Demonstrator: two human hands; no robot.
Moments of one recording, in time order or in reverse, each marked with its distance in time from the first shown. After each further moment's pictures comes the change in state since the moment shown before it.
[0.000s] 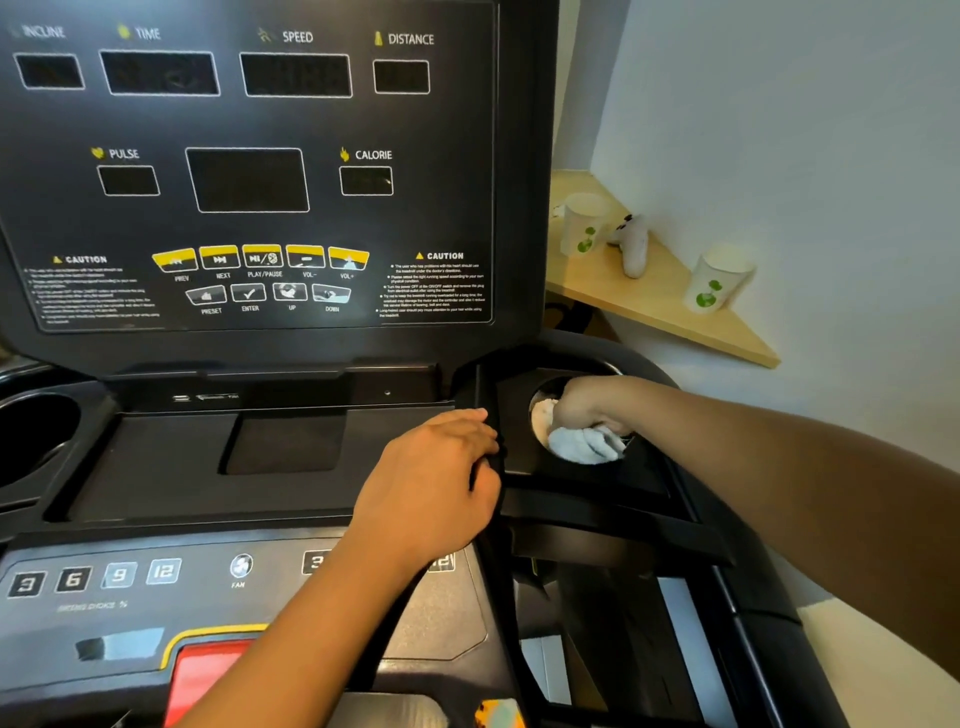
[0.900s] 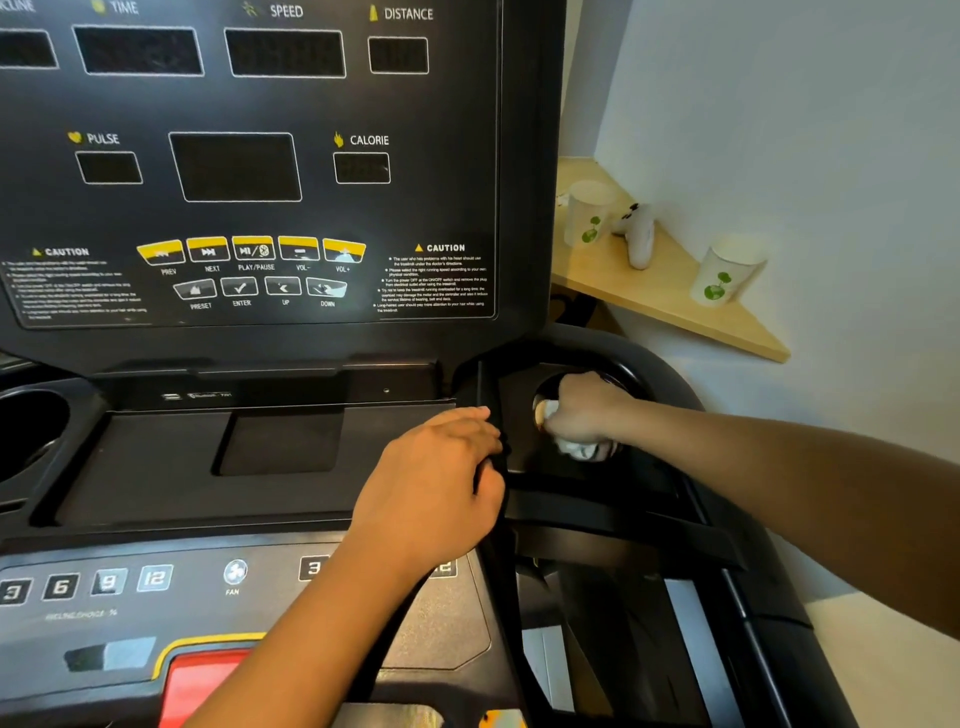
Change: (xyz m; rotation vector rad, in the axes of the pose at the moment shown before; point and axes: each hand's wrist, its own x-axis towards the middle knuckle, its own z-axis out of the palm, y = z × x) left_hand 0.002 -0.001 0.002 0.011 -0.032 -0.005; right_hand 0.006 0.003 0.017 0.059 0.146 0.000
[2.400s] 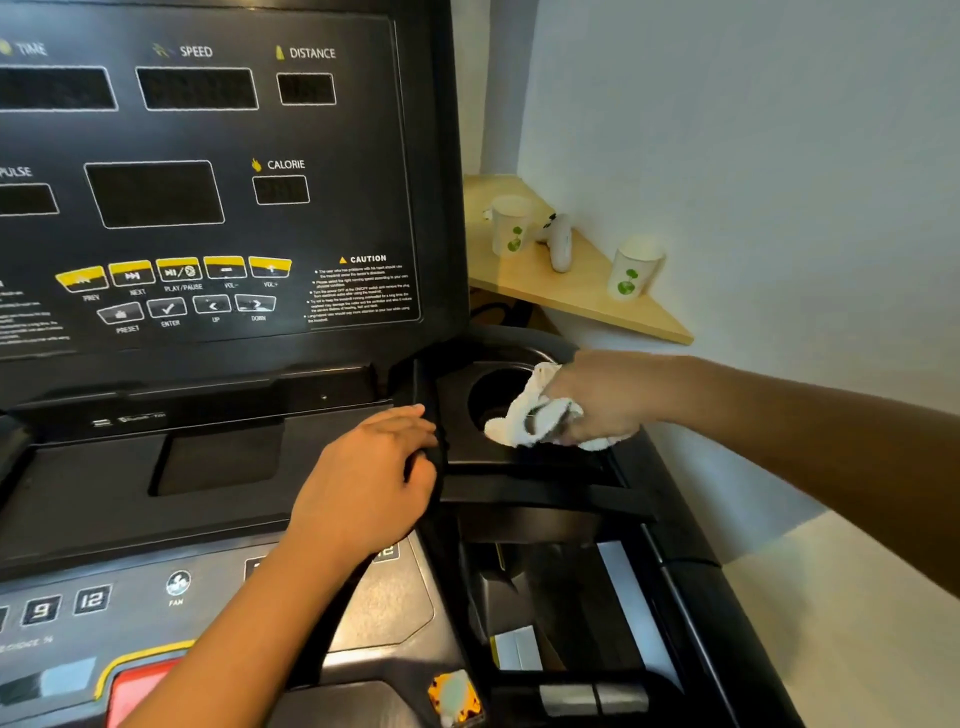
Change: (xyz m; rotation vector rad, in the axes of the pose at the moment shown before) left_hand -0.002 -0.003 0.000 -0.039 0.006 0.018; right_hand -0.087 0.056 -0.045 -0.459 0.048 -0.470
